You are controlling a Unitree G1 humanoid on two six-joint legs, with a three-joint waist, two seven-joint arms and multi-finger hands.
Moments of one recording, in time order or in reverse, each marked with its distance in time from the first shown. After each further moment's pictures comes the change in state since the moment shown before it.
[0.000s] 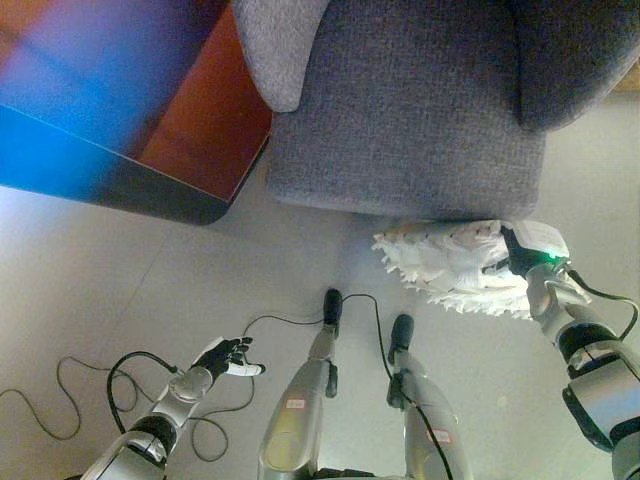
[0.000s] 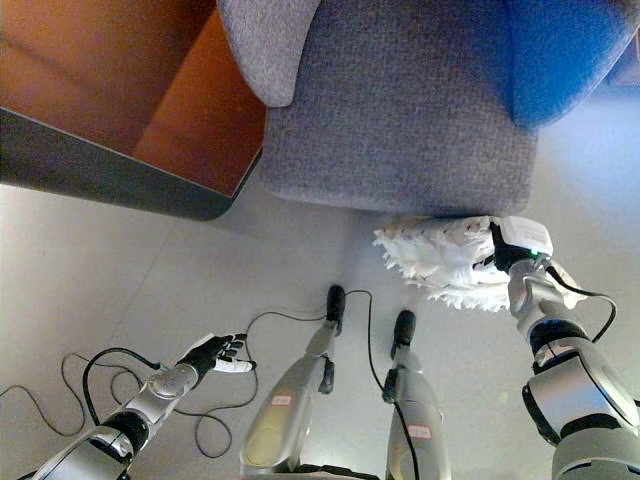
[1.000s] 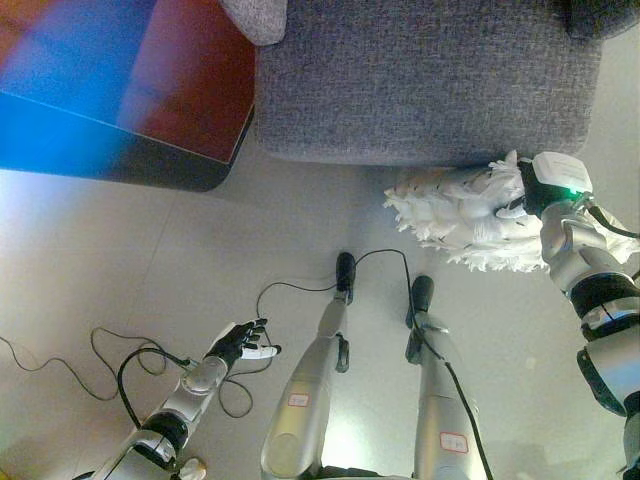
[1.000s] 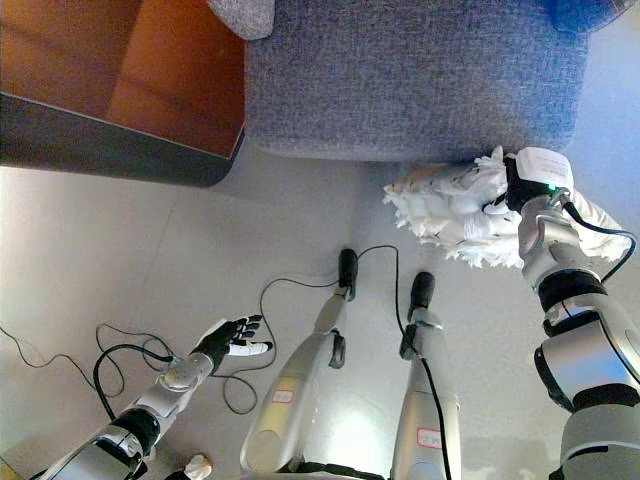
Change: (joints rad) left arm 0.010 -0.025 -0.005 -0.102 -0.122 -0.026 0.030; right arm -0.212 -0.062 0.037 -0.123 0.009 0.168 0.089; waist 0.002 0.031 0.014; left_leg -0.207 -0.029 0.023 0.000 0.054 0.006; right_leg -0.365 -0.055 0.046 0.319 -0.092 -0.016
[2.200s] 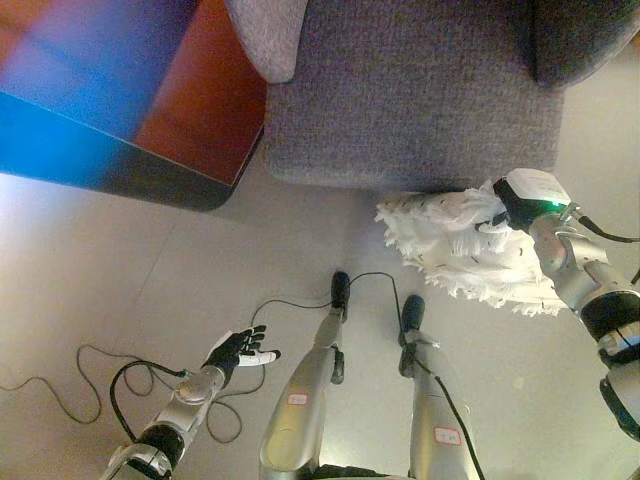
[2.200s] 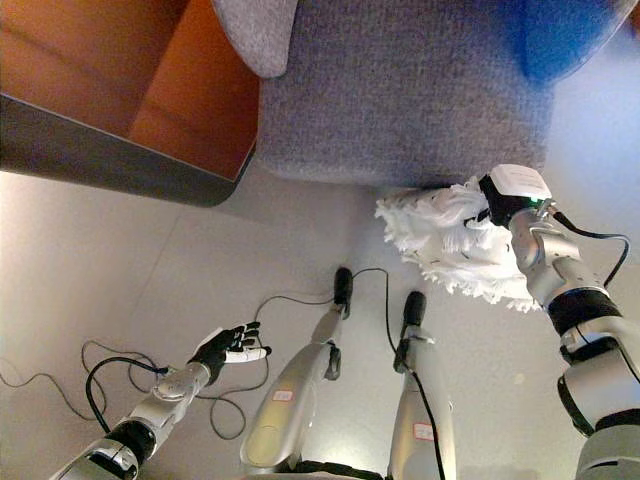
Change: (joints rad) left arm 0.086 0.000 0.054 -0.022 -0.059 0.014 -0.048; right arm 0.180 -0.106 0.009 -0.299 0.041 -0.091 0.130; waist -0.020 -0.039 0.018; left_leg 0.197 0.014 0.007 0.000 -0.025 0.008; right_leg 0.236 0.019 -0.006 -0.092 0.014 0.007
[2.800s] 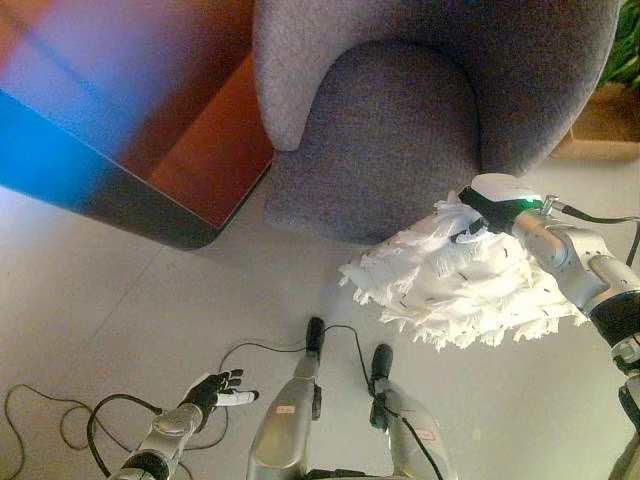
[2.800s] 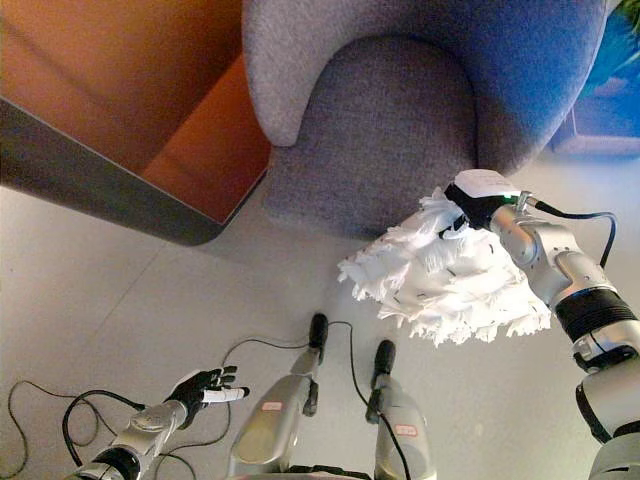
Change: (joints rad) left arm 0.075 -0.009 0.133 0.145 0.137 0.056 -0.062; right arm 0.004 -0.052 0.001 -0.182 0.013 -0.066 0.262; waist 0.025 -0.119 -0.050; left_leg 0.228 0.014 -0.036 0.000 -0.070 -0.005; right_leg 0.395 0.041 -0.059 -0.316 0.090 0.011
